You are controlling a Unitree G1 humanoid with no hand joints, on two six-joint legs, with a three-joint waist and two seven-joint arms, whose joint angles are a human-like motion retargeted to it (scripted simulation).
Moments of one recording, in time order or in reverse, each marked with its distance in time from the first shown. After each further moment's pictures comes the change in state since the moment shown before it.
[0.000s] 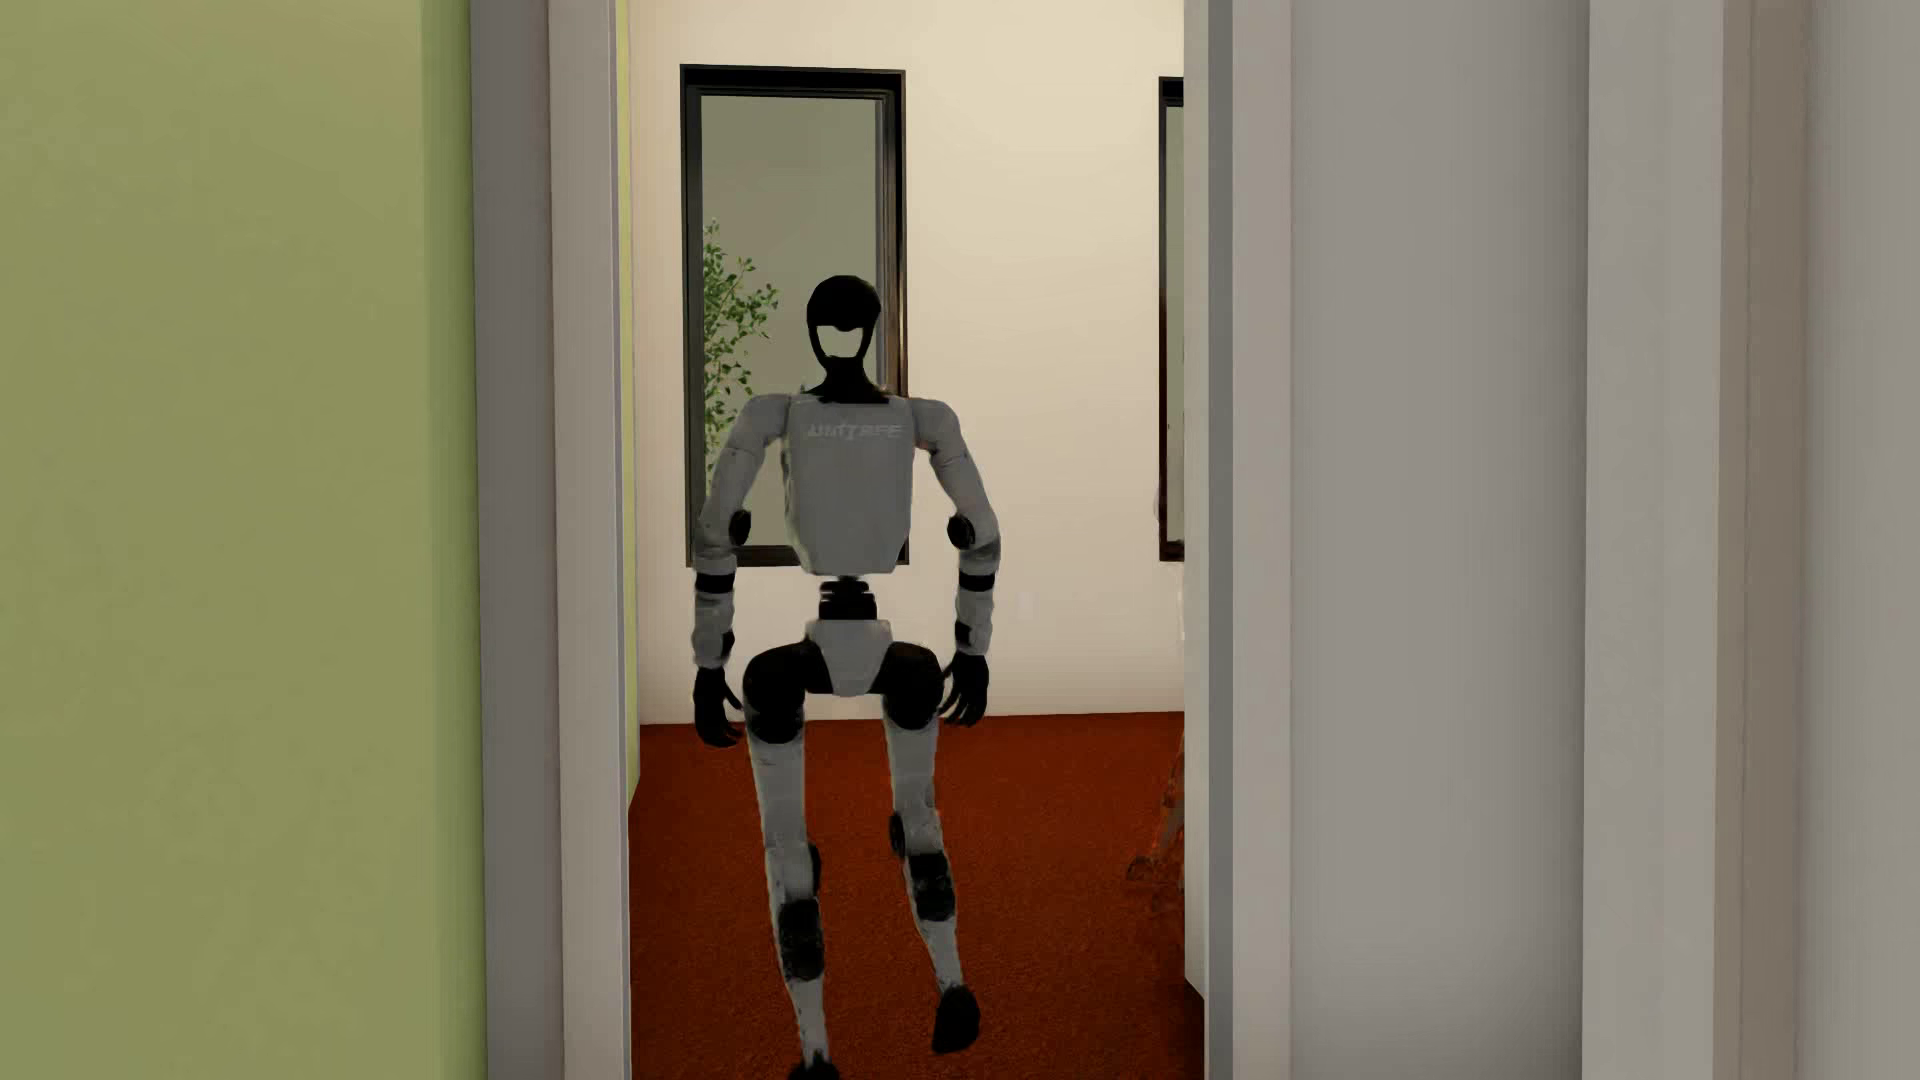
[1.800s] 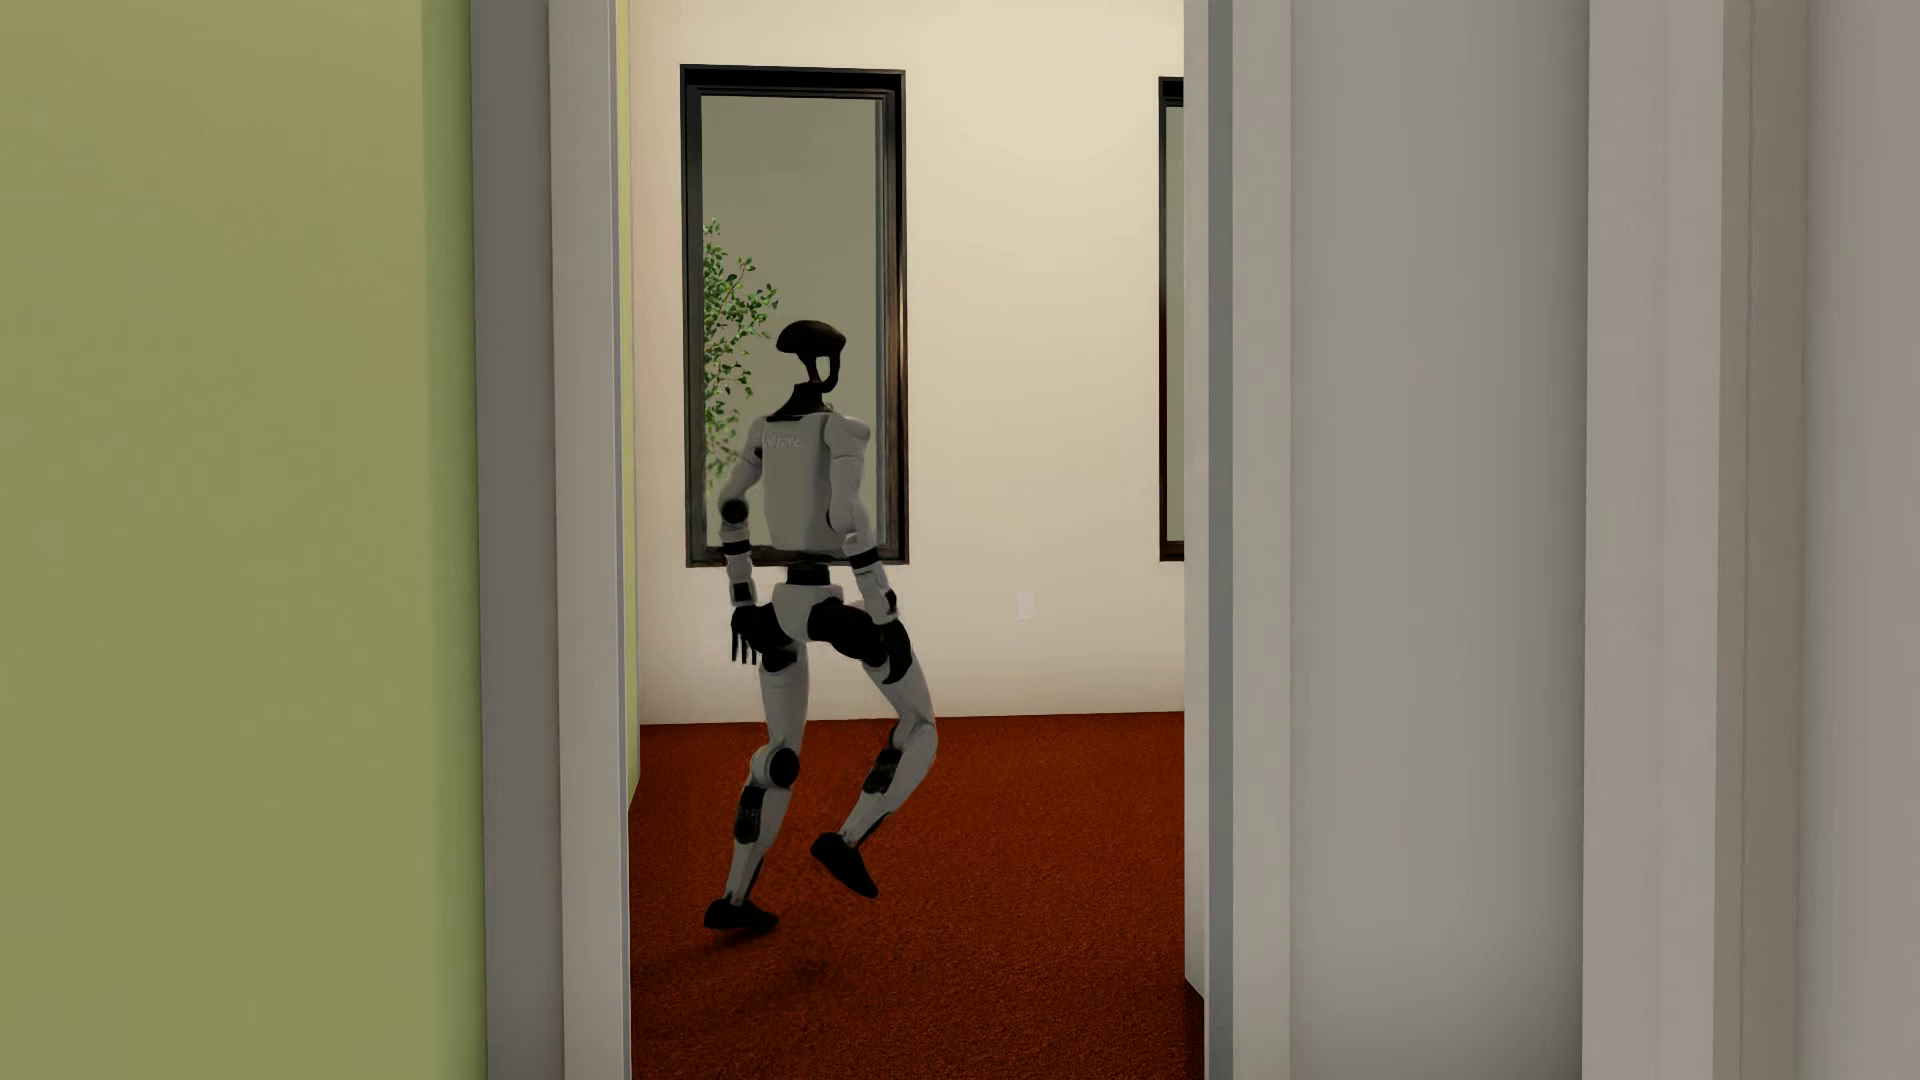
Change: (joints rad) body 0.054 -0.140 -0.238 0.129 0.069 0.020 0.000 0.000 -0.002 -0.025 0.399 -0.008 0.129 0.079 -0.120 0.063 0.011 0.000 0.000 0.013 -0.073 0.079 -0.008 0.000 0.000 0.000 0.000 0.000 0.000
